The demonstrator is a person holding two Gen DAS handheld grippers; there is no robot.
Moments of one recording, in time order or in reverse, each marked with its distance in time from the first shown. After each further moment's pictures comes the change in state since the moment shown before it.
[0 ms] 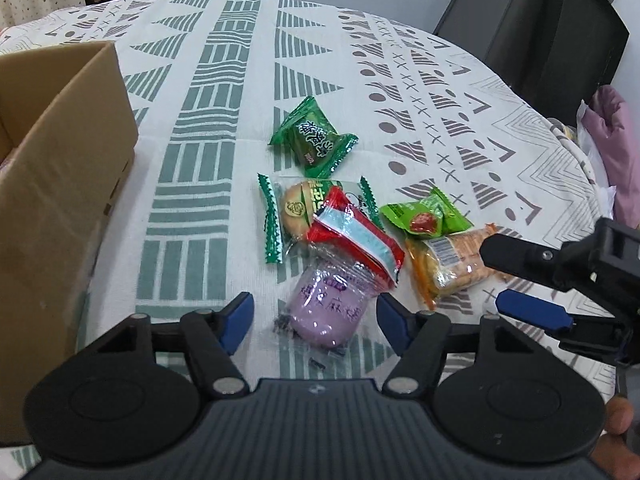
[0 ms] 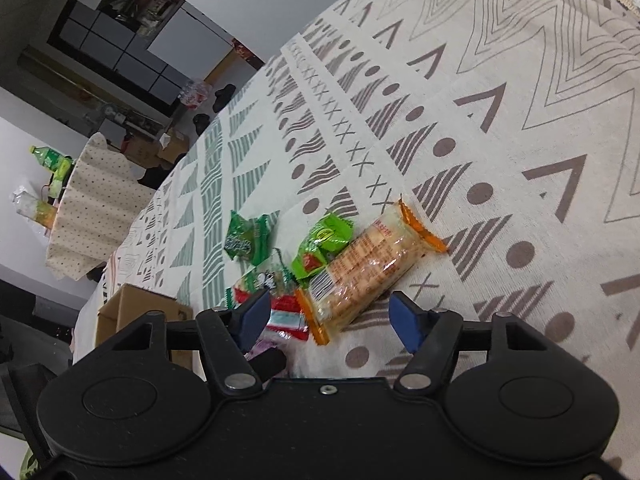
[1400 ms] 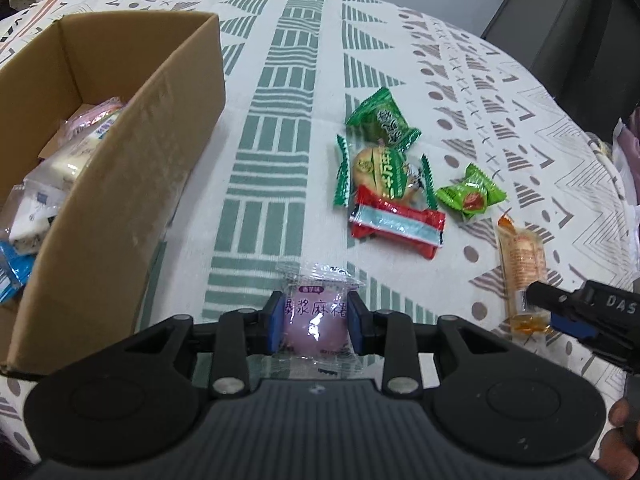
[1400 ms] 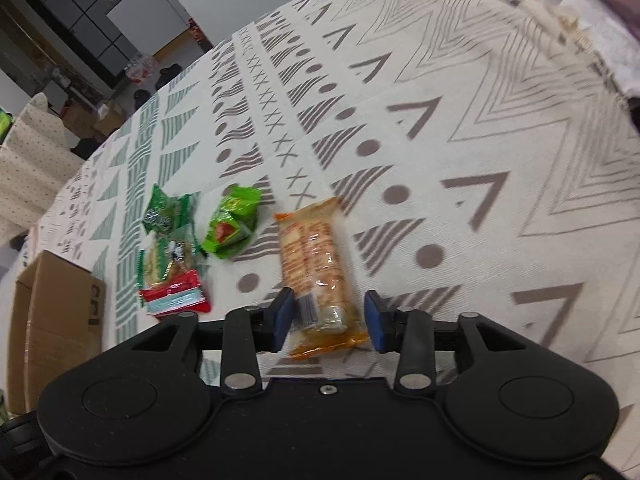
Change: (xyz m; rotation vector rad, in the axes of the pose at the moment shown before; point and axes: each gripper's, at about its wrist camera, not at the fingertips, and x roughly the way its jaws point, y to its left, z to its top) left arm -0.026 0.022 -0.016 -0.104 0.050 0.104; right arm -0.013 -0.004 -0.009 -0.123 -0.008 -0.269
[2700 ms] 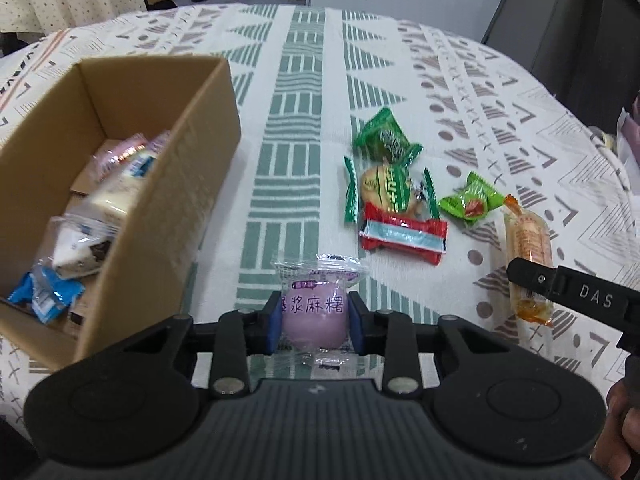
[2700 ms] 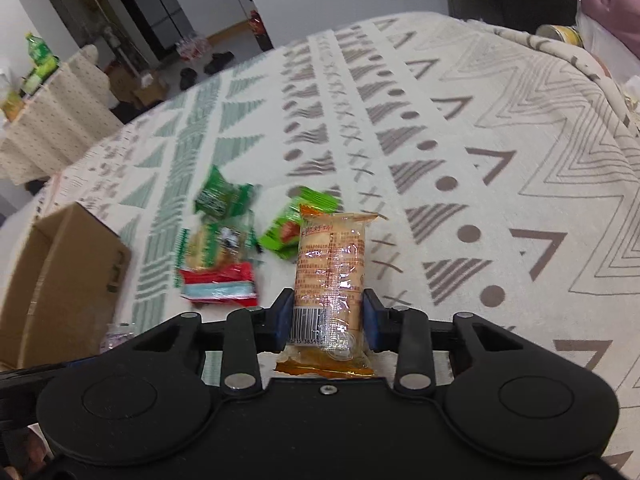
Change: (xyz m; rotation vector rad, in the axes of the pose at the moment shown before) left arm -0.028 -0.004 0.003 0.057 -0.051 0.067; right arm -0.007 0.045 -0.005 -0.223 -0.054 0.060
